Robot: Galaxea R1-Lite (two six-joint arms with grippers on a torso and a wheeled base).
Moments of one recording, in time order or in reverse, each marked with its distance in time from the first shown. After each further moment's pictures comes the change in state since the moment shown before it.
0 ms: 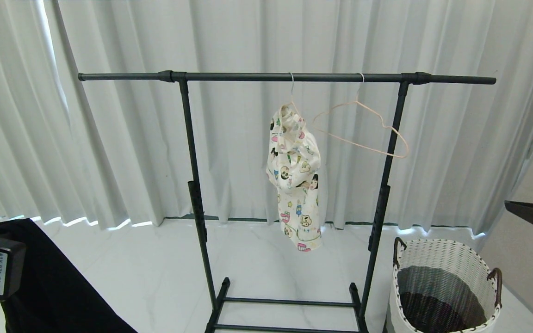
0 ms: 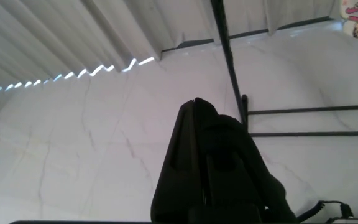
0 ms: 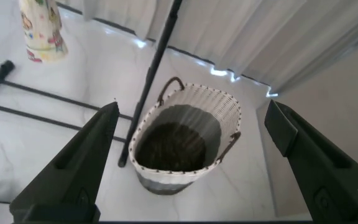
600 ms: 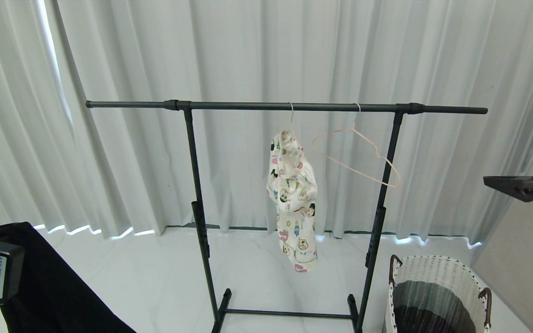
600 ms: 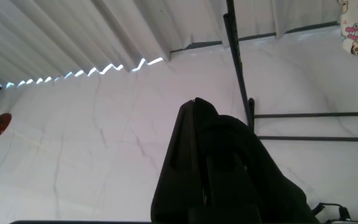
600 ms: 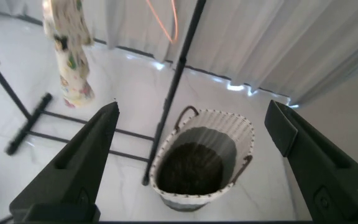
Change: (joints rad) left arm 0.011 -0.006 0.011 -0.001 -0.001 0.002; right arm 0.000 0.099 -0.109 -0.018 0.068 0.110
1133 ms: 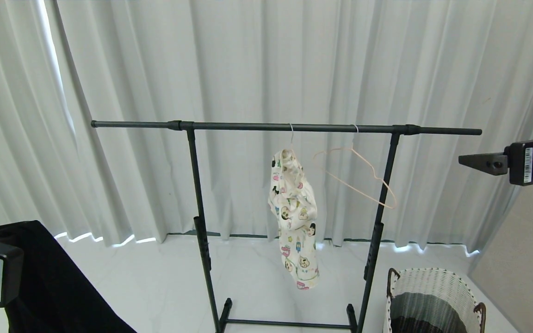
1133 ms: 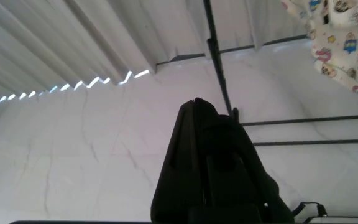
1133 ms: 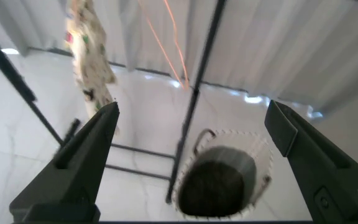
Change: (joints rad) left arm -0.015 -0.013 -0.010 -0.002 -0.083 0.002; right arm -0.012 0.117 -0.071 -0.072 0.064 0.084
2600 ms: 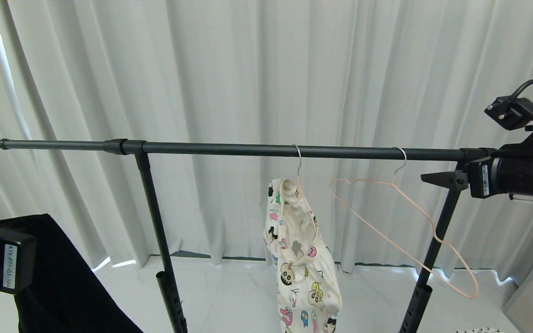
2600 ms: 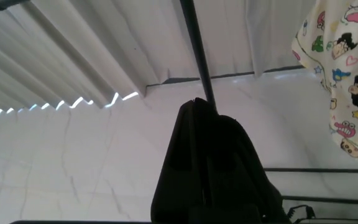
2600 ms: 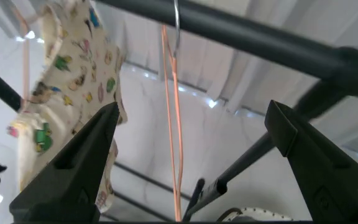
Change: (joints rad) left arm -0.003 0.042 -0.026 -0.005 -0.002 -0.041; right arm -0.056 0.144 0.048 -0.094 0.293 -0.051
